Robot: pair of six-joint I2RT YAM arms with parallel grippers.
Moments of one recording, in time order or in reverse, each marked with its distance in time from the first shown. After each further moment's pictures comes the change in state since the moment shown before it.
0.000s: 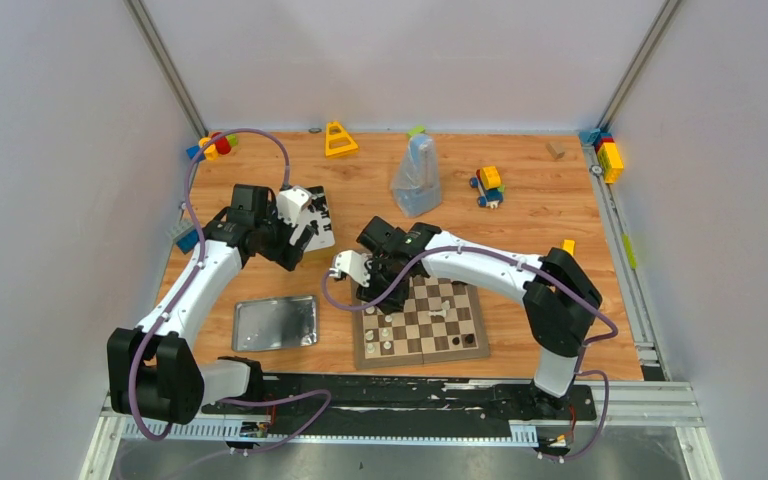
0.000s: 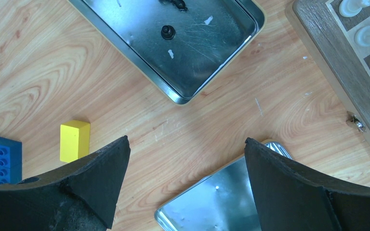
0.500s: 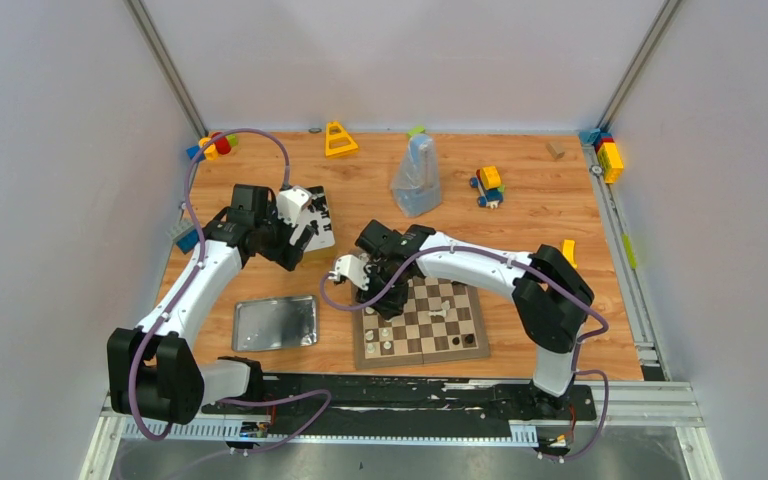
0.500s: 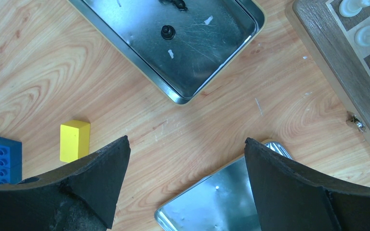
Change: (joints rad) left arm 0.000 0.000 0.000 0.000 0.000 0.000; right arm 0.000 0.050 -0.002 0.002 -0.047 0.009
